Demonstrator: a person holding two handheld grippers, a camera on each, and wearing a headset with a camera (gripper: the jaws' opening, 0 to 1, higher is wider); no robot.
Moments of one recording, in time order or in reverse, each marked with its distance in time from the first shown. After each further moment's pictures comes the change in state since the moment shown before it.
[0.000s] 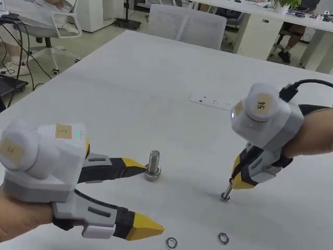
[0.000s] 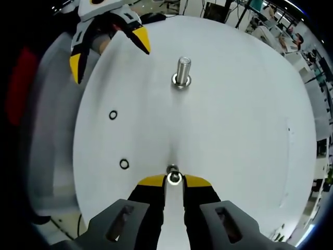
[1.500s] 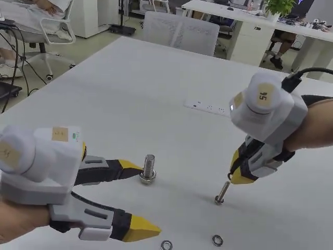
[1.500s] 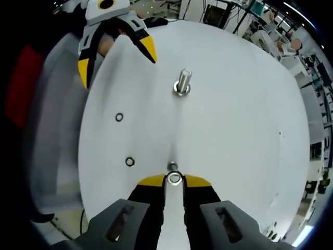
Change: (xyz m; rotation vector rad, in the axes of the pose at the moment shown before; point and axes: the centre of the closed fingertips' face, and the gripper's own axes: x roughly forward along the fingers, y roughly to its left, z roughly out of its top) left arm -0.002 -0.001 0.006 0.015 -0.014 0.002; right arm -0.027 0.005 0.008 -0.024 0.007 -0.042
